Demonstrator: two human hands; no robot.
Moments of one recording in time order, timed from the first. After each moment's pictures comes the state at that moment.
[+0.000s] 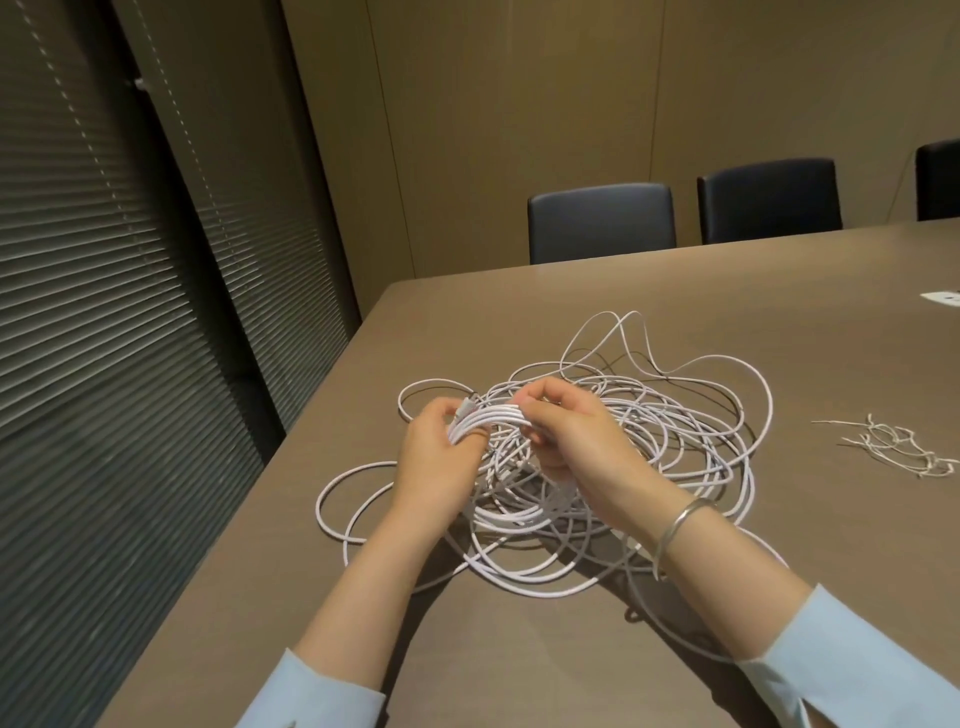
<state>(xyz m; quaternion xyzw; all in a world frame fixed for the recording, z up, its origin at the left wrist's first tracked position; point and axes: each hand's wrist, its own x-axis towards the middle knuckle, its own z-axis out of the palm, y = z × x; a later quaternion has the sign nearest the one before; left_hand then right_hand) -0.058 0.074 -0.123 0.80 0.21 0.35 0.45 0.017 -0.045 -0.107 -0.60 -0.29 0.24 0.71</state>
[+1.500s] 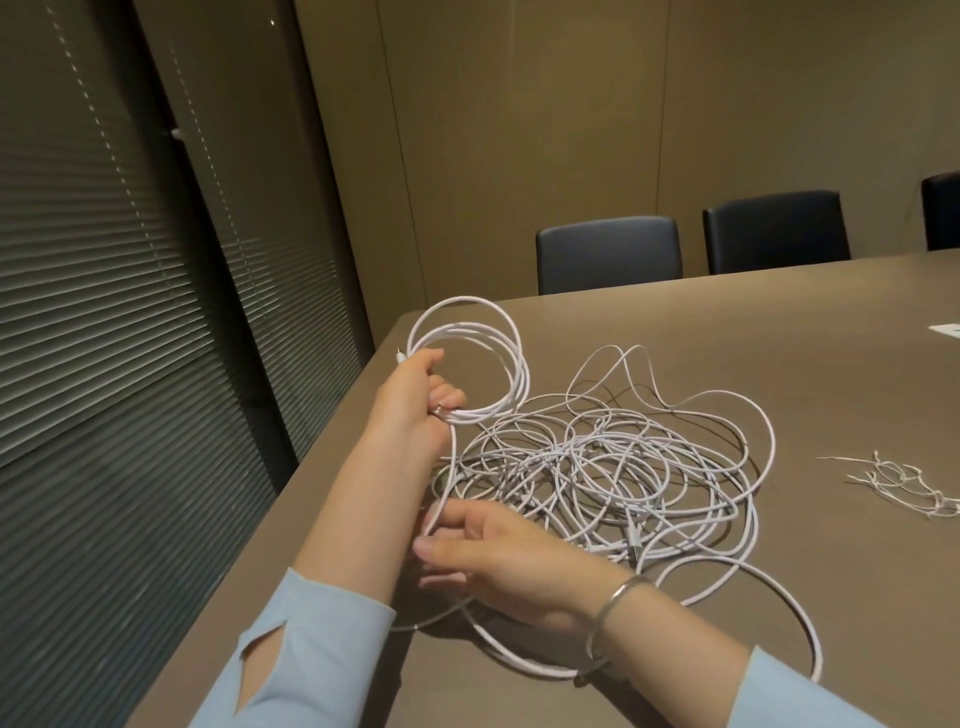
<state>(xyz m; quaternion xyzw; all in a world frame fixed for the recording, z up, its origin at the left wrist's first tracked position) -0.026 0.097 -0.041 0.36 0.22 0.32 0.85 -0.031 -0.021 -0.137 -0.46 -0.41 0.48 0.62</state>
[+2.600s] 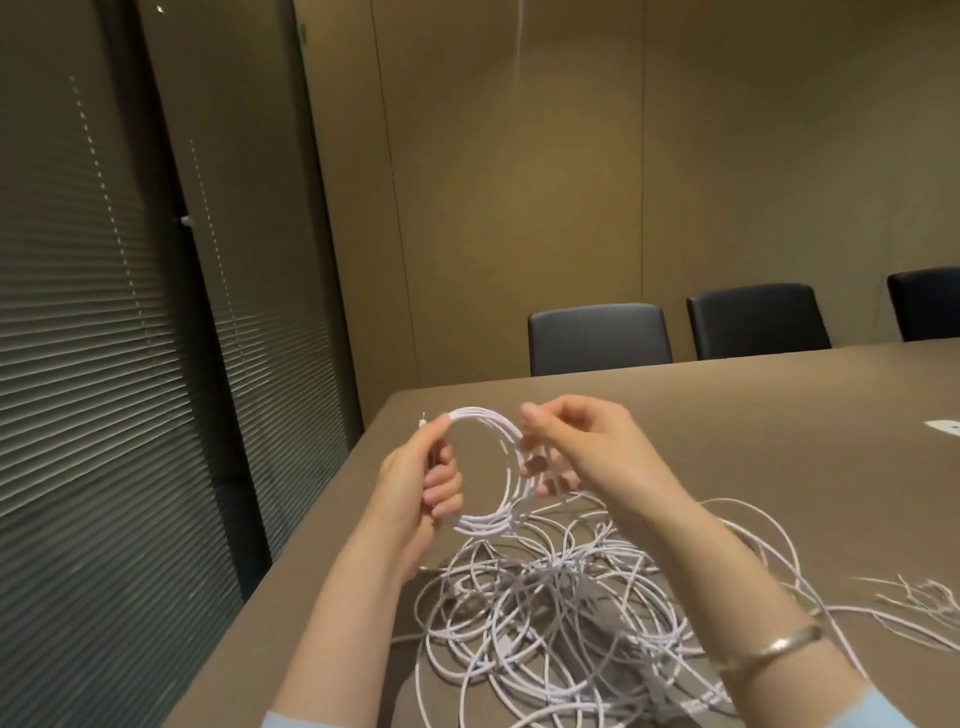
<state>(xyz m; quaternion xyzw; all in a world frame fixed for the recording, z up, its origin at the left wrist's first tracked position) -0.003 0.123 -0.046 0.51 0.11 0.25 0.82 0.061 -0.045 -0.012 -0.64 -0.35 0.10 0.68</state>
